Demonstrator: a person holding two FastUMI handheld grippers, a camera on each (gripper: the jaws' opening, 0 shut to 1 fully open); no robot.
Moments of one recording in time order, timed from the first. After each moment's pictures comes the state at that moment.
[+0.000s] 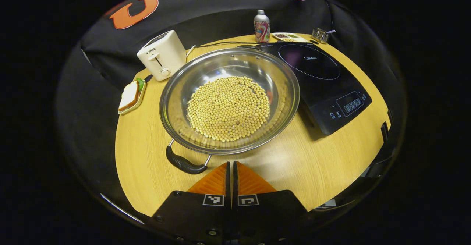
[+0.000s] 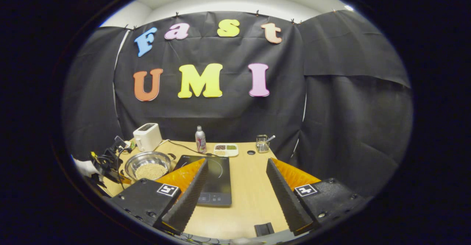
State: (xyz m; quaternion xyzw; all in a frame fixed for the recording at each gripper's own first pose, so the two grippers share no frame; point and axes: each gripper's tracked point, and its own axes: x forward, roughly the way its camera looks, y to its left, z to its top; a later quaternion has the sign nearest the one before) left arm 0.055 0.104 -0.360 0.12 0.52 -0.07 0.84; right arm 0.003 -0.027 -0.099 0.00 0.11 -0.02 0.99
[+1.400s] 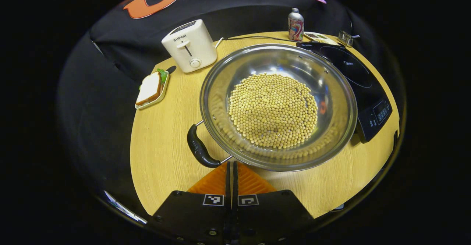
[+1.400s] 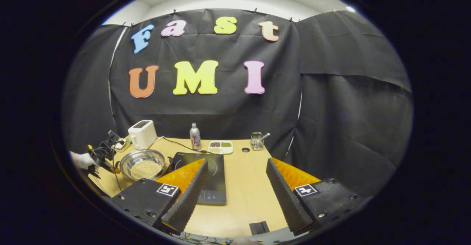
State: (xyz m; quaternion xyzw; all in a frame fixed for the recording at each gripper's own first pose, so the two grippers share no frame) left arm 0.086 0.187 -0.372 0.11 0.52 0.00 0.85; right arm 0.004 -0.030 -0.095 -0.01 0.13 -0.03 0.99
